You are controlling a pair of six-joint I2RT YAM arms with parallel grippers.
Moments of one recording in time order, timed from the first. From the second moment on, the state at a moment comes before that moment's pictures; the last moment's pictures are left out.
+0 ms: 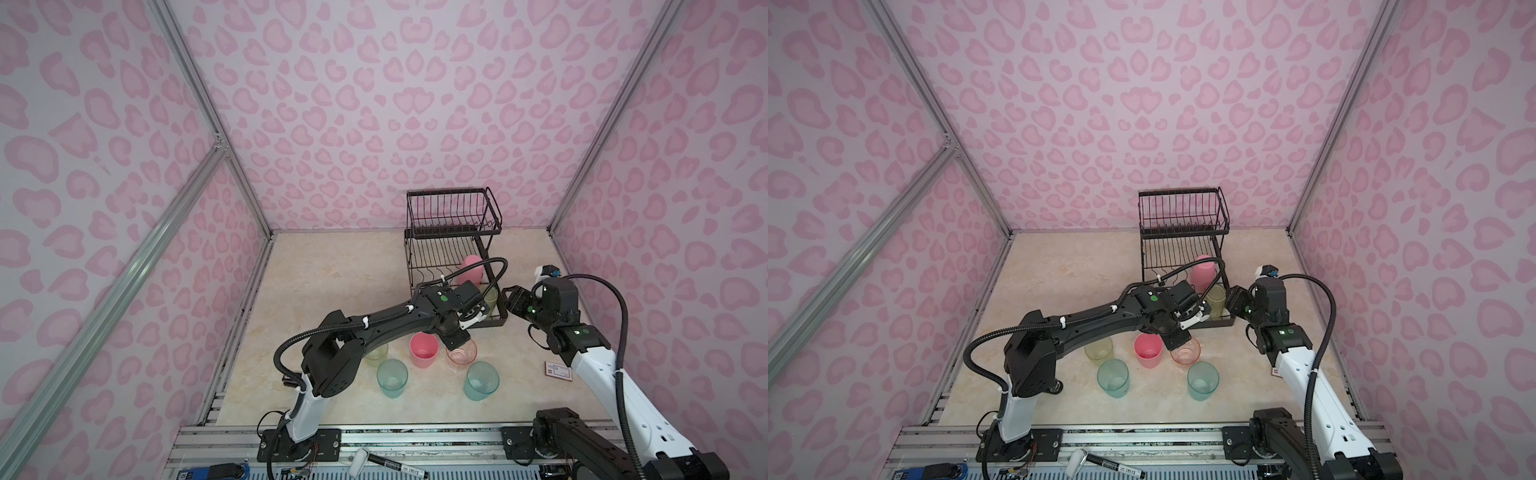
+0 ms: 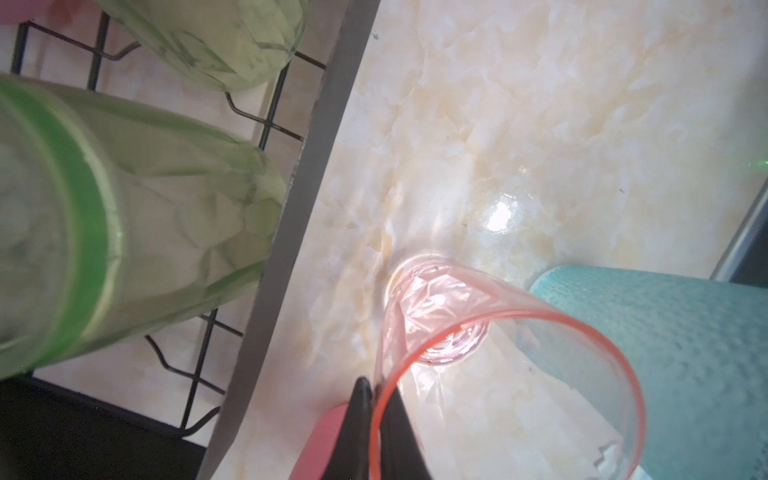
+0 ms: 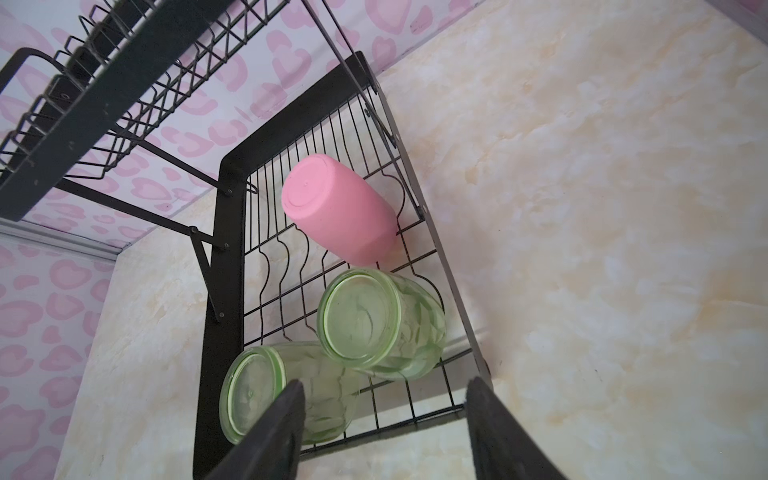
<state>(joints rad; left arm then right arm) -1.04 2.04 1.74 -0.90 0.05 0.09 0.10 0.97 0.71 -0.35 -0.06 0.56</state>
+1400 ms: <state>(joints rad) -0.58 1.54 1.38 -0.48 0.40 -0.25 0.25 1.08 0.89 -0.33 -0.03 0.53</state>
